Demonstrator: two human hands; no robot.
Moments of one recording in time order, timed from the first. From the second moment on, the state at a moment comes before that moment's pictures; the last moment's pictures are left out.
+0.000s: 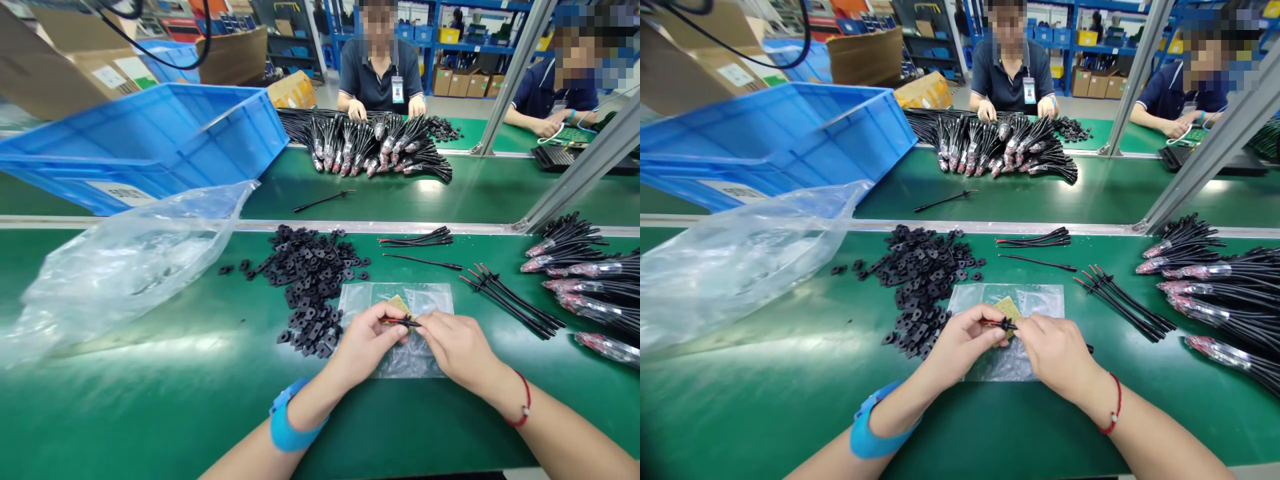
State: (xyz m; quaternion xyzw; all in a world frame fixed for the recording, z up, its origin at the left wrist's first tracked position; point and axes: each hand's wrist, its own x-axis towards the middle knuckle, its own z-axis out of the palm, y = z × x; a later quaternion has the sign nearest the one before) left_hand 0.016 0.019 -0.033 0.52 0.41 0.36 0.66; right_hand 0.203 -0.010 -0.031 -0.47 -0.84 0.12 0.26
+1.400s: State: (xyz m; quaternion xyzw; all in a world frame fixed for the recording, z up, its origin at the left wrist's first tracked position) left_hand -0.053 0.073 -0.034 0.77 0.63 0.07 -0.02; right_hand 0.235 0.065 -0.012 -0.59 -0.81 0.01 0.08
